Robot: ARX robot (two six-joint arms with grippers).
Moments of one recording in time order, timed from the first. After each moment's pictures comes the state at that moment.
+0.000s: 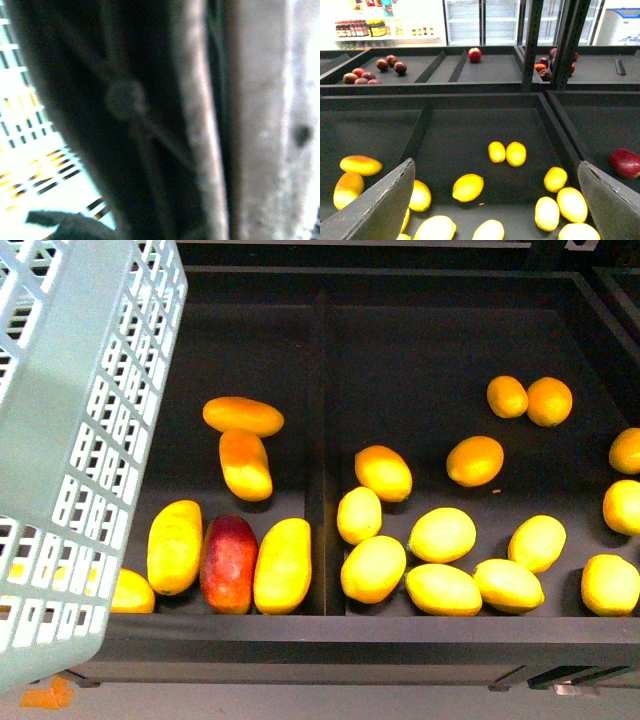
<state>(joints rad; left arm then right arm) -0.03 1.00 0.88 -0.34 0.09 -1.46 0.00 0.00 0.02 0.00 0.00 0.00</state>
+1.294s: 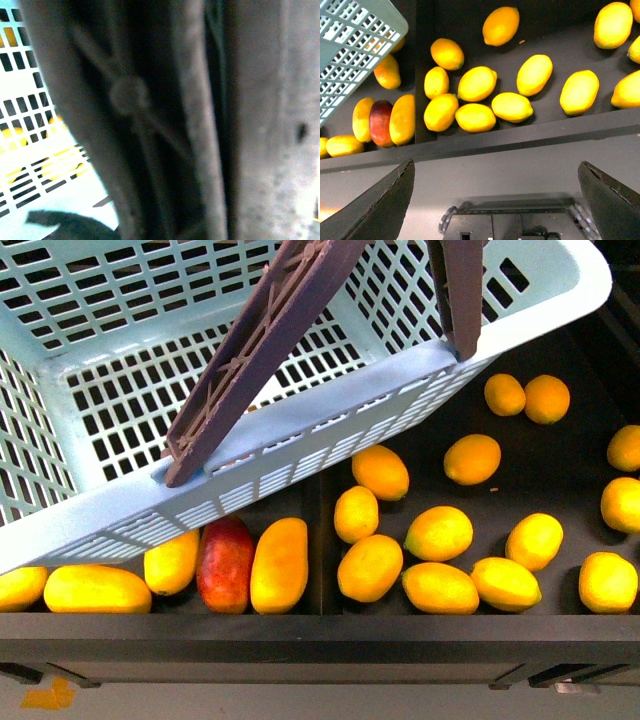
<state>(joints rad) -0.51 1.53 1.24 -0.31 0.16 -0.91 -0.21 0.63 0.19 -0.28 -0.35 0.15</state>
